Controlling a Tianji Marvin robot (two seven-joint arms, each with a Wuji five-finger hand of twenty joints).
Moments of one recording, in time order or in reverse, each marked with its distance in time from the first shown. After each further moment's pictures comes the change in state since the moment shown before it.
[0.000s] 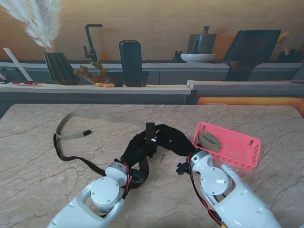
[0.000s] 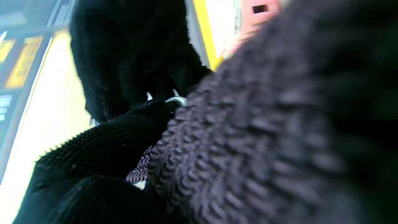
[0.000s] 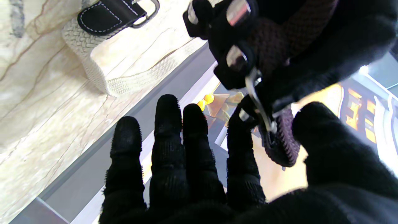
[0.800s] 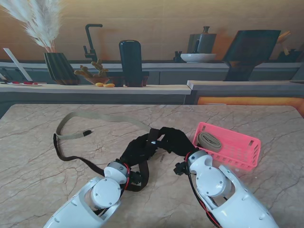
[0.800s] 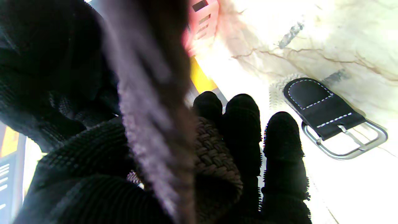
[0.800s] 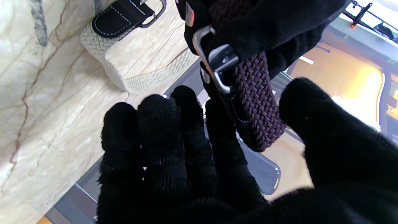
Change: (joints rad) left arm -0.048 0.033 0.041 0.071 0.276 0.001 0.018; right arm -0.047 0.002 -0.005 -0.137 0.011 0.246 -0.032; left_hand 0.008 0.001 -0.014 0.000 -0.009 0.041 0.046 0.015 0.000 0.001 0.023 0.019 0.000 0.000 -0.010 0.008 -0.004 0.004 0.003 0.009; right_hand 0.021 -0.256 0.330 -0.063 0.277 0.232 0.043 -0.076 0.307 0.099 0.309 0.137 0.365 0.073 0.546 0.217 0.331 0.045 0.560 0.075
